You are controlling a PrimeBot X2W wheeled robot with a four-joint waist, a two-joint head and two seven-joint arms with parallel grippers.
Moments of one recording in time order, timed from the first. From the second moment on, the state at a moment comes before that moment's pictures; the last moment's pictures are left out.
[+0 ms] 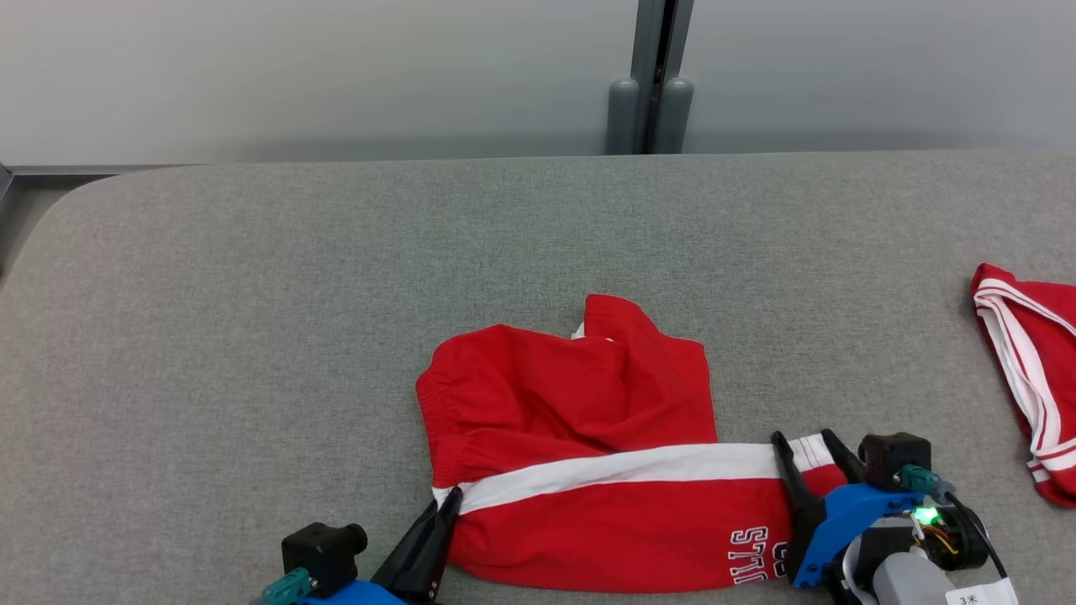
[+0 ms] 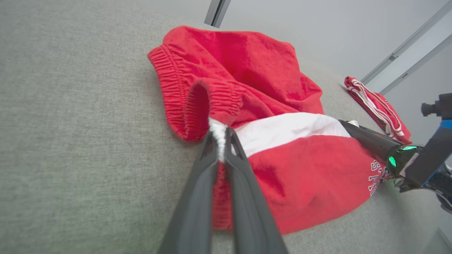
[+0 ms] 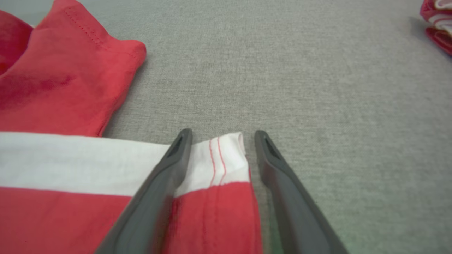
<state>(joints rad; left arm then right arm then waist) -0.12 0.27 -0.66 0.41 -0.77 -0.13 -0.26 -0.35 -0.05 0.00 0.87 0.09 0.13 -0.20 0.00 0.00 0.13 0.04</state>
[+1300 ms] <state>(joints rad) -0.54 0.53 -0.56 0.04 -0.98 -0.13 -0.09 -0.41 -0.13 0.00 0.03 0.24 0.13 -0.19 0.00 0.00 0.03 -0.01</state>
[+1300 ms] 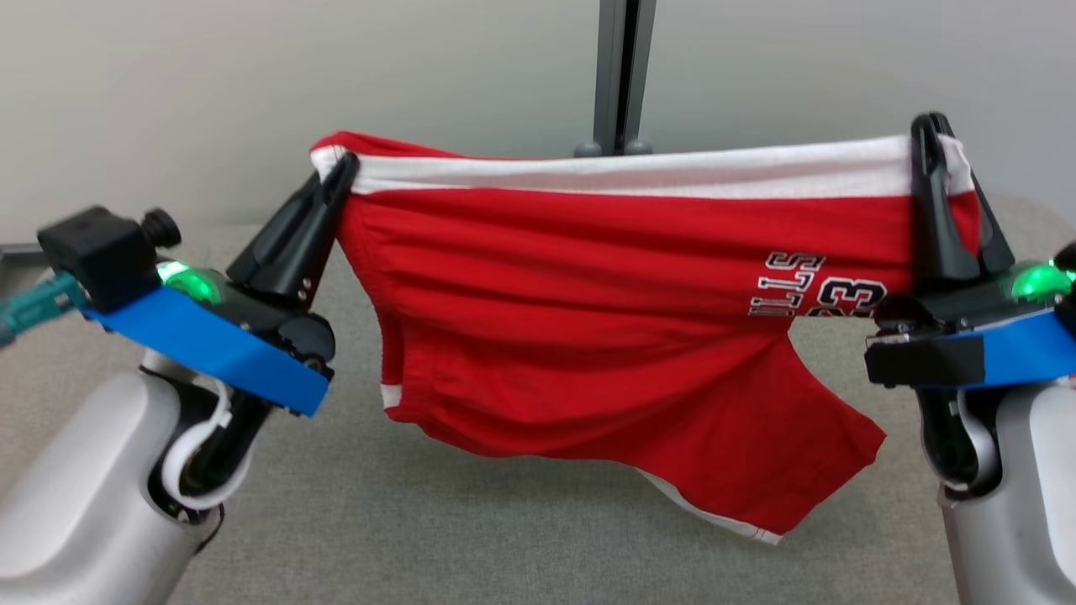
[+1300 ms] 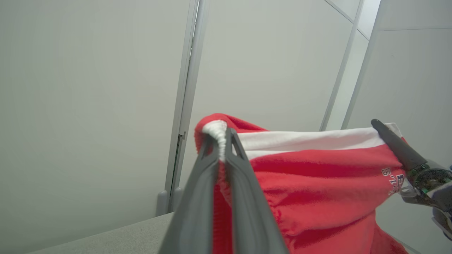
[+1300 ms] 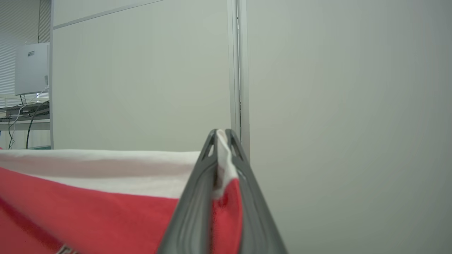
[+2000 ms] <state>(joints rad) -0.84 0.45 -0.61 0.37 -1.10 -0.13 -0.25 -0.86 -0.08 0.05 0.27 -0.08 0.13 -0.26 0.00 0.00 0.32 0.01</state>
